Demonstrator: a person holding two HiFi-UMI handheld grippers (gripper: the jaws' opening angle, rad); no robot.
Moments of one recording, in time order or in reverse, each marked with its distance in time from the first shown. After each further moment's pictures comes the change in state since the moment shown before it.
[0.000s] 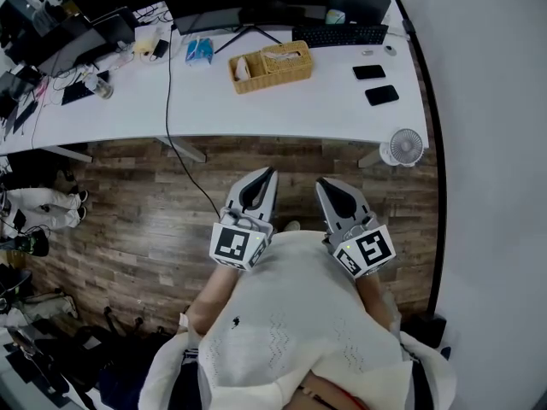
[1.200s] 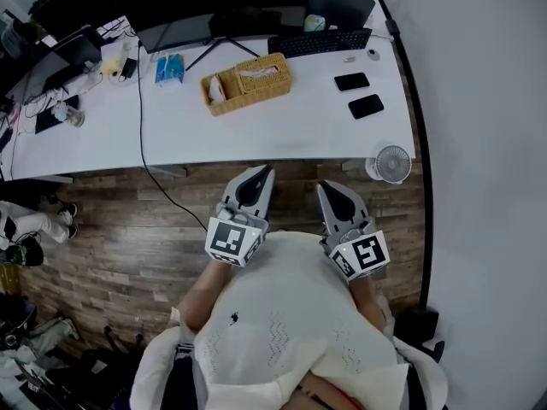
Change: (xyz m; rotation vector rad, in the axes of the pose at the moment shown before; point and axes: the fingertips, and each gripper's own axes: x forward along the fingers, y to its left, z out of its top) left arm 0.111 0.040 -0.013 -0.027 0.052 -0.119; right arm 0.048 -0.094 0.004 -0.017 0.031 -0.158
